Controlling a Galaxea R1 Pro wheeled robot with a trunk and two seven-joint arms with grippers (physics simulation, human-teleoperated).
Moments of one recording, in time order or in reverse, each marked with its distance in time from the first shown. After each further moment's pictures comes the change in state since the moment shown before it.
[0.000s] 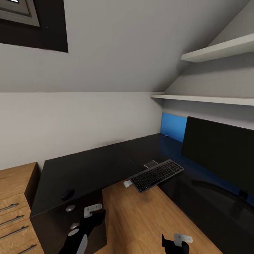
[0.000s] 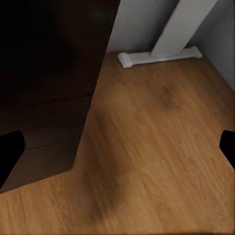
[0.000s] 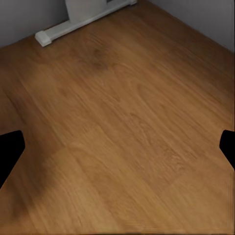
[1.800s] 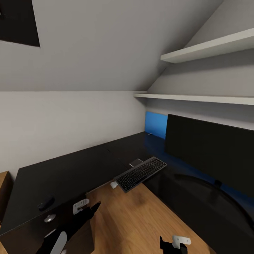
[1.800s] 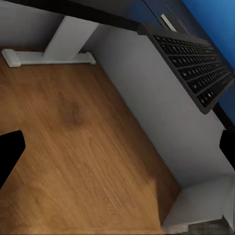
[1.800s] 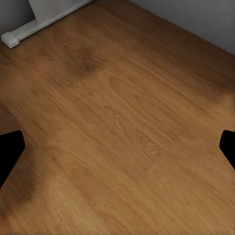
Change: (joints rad) left arm 0.000 0.173 0.011 -0.006 0.376 0.051 -0.410; right arm 0.010 0.015 0.001 0.000 0.005 0.002 0.001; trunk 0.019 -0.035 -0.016
